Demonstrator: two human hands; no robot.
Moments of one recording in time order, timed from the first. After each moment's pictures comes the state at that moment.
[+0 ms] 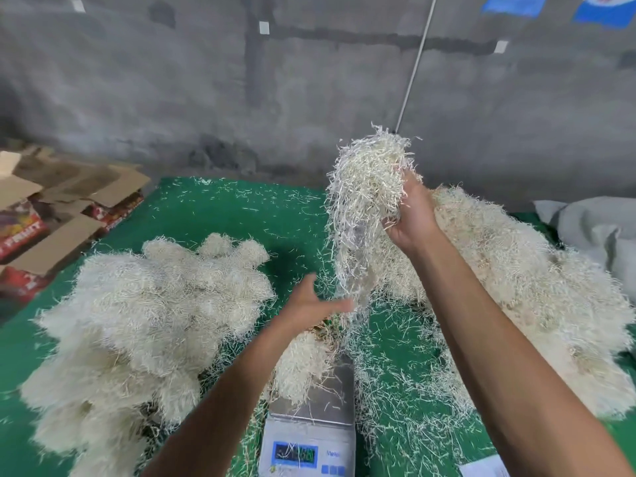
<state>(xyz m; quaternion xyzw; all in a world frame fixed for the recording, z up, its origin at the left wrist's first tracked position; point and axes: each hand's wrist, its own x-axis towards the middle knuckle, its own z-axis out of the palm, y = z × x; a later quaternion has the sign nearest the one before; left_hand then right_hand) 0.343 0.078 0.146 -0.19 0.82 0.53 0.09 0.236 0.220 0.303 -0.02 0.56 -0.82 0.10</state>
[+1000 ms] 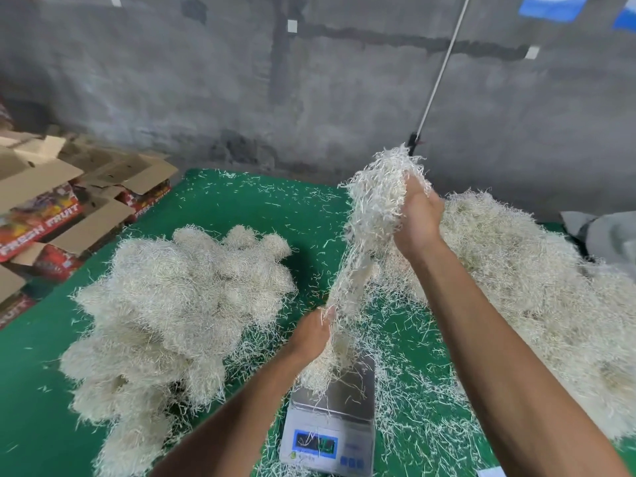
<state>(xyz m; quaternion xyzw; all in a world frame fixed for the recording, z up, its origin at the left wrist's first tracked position) 0.373 0.056 0.052 -0.19 0.87 0.46 0.00 0.249 0.174 0.285 0.02 0.59 -0.81 0.04</state>
